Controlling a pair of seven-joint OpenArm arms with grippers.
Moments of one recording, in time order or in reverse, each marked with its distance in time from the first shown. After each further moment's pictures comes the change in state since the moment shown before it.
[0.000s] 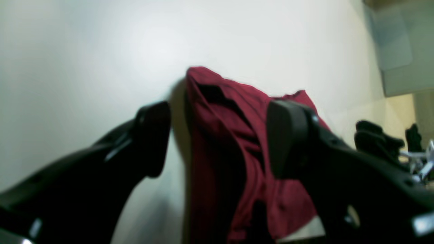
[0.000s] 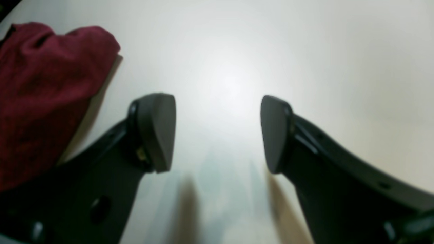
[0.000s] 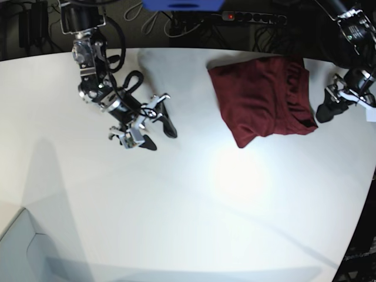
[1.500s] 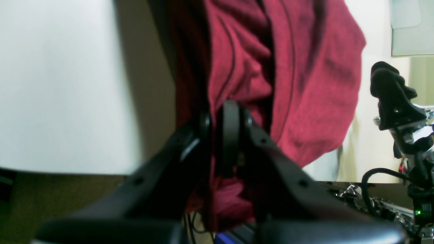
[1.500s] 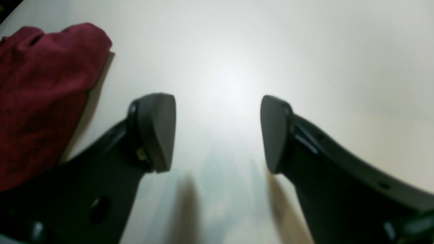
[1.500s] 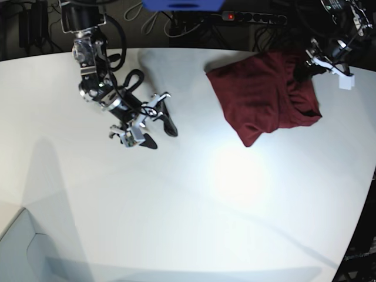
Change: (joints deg) left arm 10.2 5.1 4.2 0.6 -0.2 0.2 -0.2; right arm -0.3 -0.1 0.0 0.0 0.0 0.0 0.0
